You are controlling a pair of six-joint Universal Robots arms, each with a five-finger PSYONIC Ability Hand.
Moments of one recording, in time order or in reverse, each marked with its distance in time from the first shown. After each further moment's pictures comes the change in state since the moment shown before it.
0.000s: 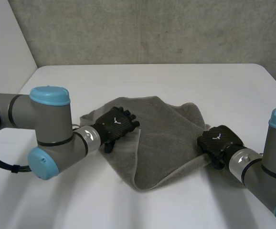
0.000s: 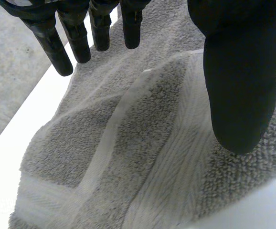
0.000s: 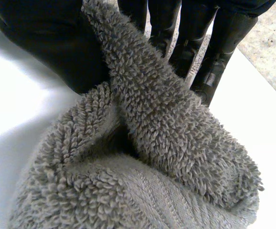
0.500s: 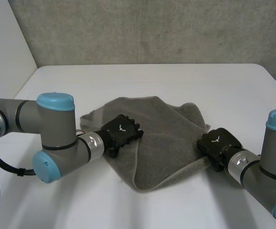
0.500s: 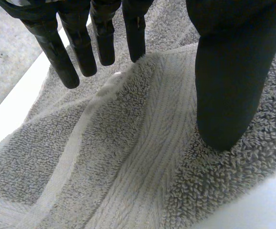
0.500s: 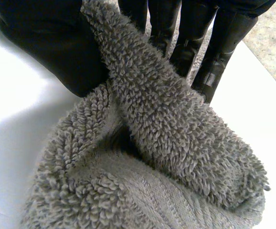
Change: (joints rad) left arm -0.005 -0.045 0.002 -0.001 0.060 0.014; right arm 0.000 0.024 0.000 0.000 0.002 -0.041; left_hand 0.150 0.156 0.150 0.152 0.148; right_hand -0.044 -0.039 -0.038 -0.038 -0.037
